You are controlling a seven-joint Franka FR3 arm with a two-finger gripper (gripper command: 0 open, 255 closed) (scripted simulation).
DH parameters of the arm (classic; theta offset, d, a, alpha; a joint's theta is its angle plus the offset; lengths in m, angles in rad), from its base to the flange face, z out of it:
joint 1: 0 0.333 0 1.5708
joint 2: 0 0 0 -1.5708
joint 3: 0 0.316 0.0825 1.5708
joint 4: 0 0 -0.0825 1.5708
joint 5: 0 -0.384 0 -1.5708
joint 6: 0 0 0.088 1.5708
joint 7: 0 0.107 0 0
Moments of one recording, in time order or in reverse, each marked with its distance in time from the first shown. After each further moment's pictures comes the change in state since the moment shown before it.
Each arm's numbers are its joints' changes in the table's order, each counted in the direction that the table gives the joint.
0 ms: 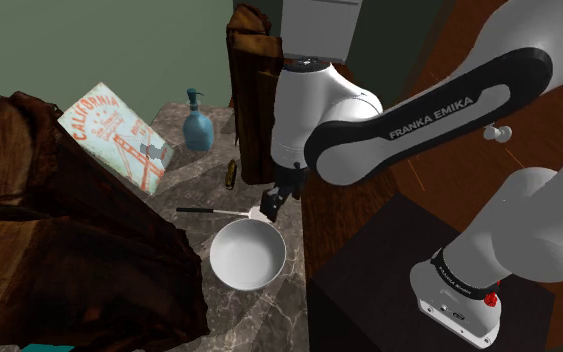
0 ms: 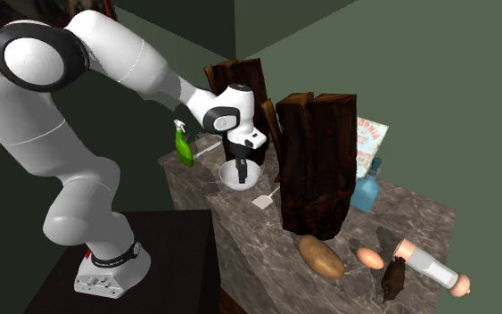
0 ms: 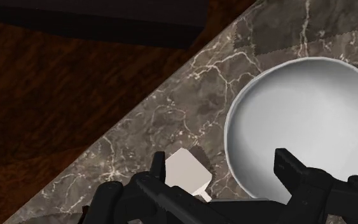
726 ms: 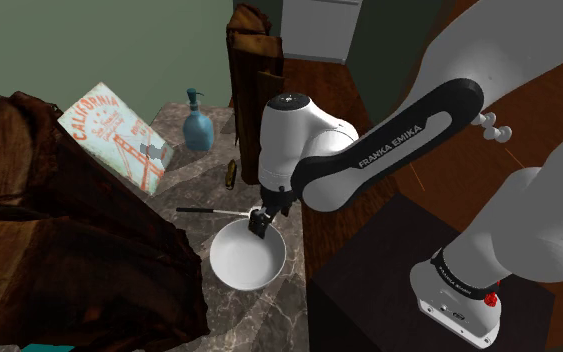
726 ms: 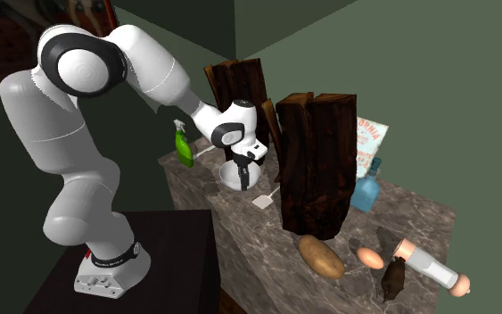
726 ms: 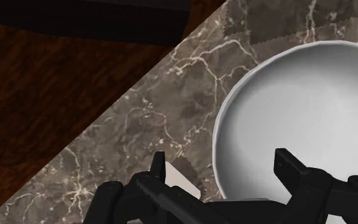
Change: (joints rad) arm 0.004 -0.183 0.026 0.016 0.076 0.159 0.092
